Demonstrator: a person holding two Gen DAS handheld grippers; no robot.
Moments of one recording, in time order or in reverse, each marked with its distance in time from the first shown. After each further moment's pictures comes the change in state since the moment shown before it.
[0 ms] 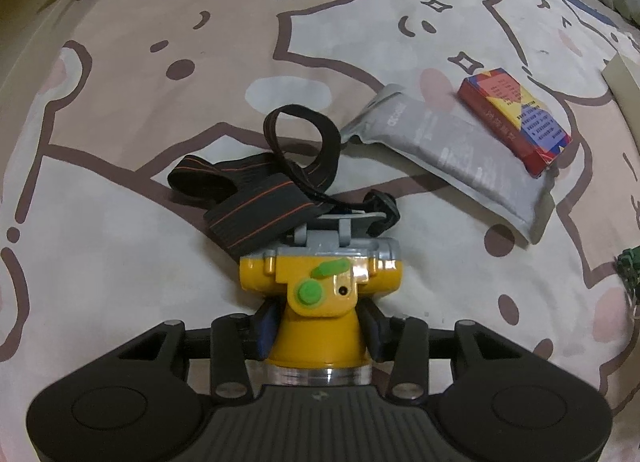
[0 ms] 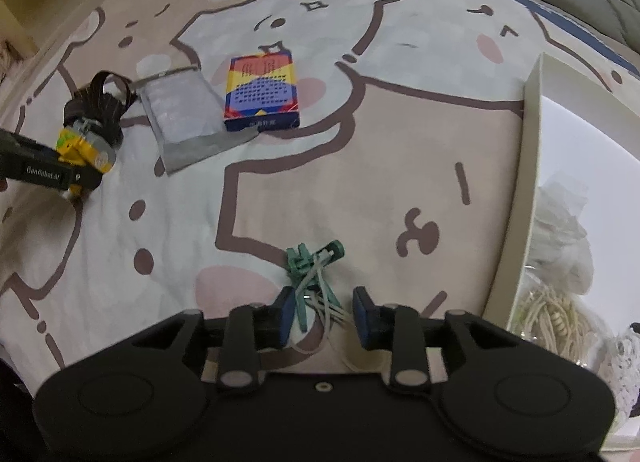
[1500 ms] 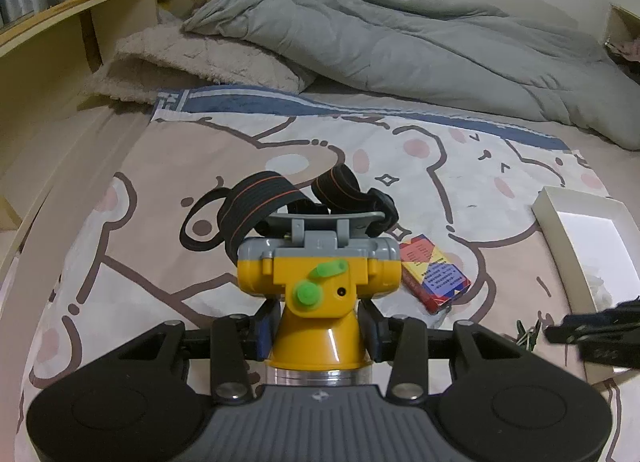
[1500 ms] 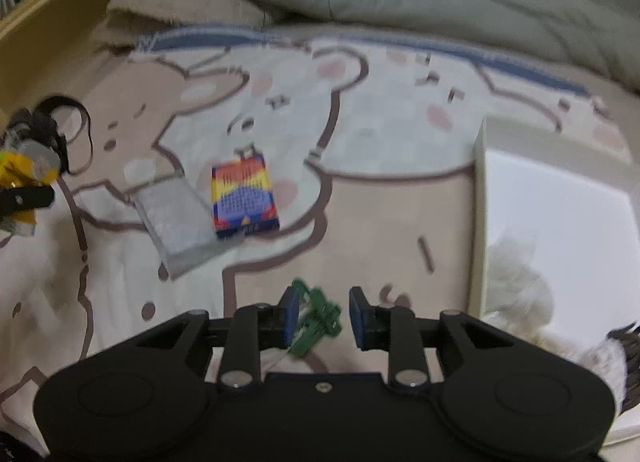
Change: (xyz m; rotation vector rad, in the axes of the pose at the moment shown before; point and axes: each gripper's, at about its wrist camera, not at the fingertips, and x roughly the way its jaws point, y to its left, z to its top) left arm -0.119 -0.022 -0.009 -0.042 -0.426 -0.054; right arm -0.037 -0.002 0.013 0.147 -0.206 -0.046
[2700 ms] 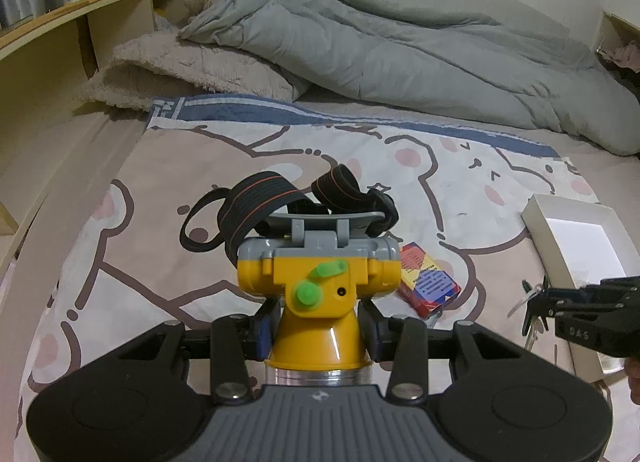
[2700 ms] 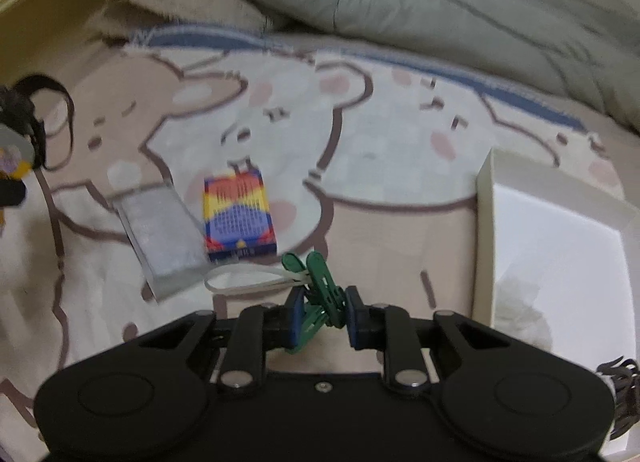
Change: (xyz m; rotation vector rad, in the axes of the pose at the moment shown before) left arm -0.011 0.002 0.002 0.003 -0.023 -0.027; right arm 0.005 0.023 0.014 -0.072 -0.079 -0.091
